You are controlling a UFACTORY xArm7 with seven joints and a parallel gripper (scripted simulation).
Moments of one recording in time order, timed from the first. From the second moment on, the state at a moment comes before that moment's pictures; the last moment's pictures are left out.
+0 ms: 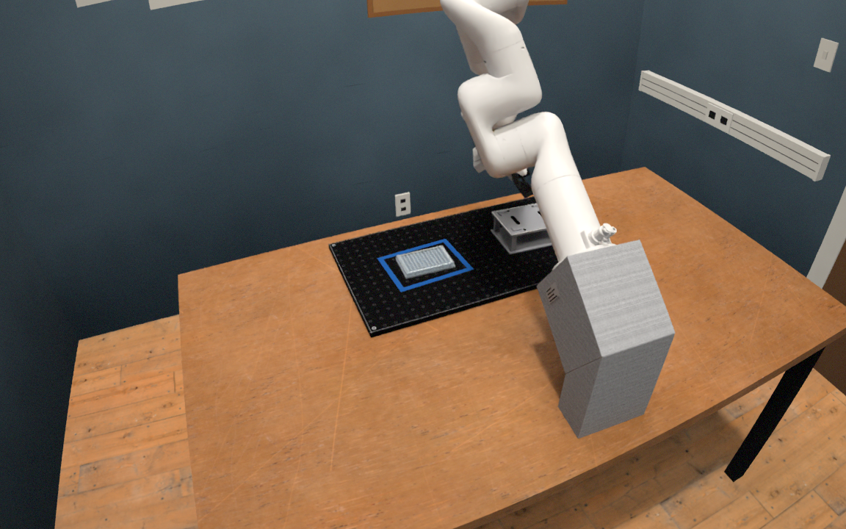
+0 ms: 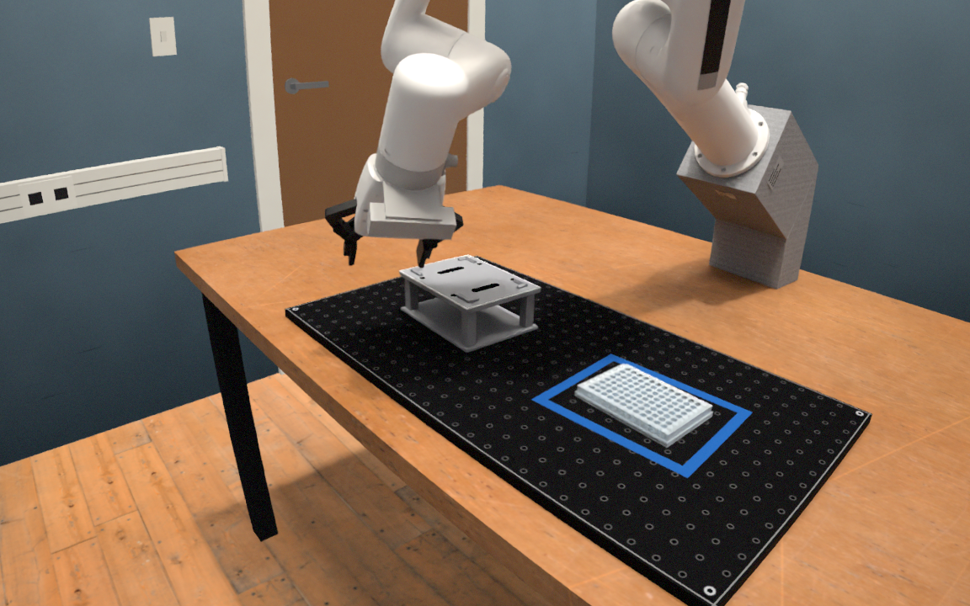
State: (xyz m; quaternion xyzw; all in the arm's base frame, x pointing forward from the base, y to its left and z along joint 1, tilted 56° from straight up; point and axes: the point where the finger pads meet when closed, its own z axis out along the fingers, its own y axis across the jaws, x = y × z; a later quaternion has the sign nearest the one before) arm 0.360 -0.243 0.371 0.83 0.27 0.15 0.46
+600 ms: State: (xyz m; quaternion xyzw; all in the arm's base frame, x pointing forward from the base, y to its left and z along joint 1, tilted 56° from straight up) arm 0.386 -0.183 0.382 0.78 0.34 0.19 0.49
